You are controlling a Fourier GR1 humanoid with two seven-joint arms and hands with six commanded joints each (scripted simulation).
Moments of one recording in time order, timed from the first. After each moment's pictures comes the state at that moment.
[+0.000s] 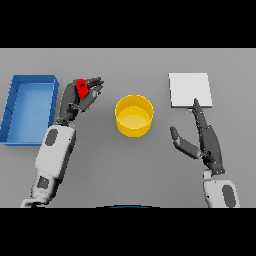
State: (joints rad) left arm -0.54 0.00 0.08 -0.98 -0.09 0.05 -0.19; right arm 0.07 -0.06 0.11 -1.70 0.20 -0.02 -0.08
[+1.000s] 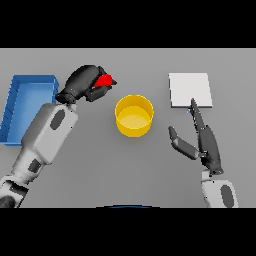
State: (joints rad) left arm -0.74 0.23 -0.29 -1.04 -0.56 -0.12 0.03; right arm 0.07 -0.06 0.13 -1.70 0.24 -0.03 -0.08
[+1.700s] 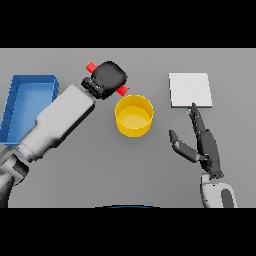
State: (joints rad) left arm -1.02 0.27 -0.67 -0.86 -1.00 -0.32 -0.03; right arm 0.11 -0.03 0.12 -1.71 0.18 -0.01 -0.07
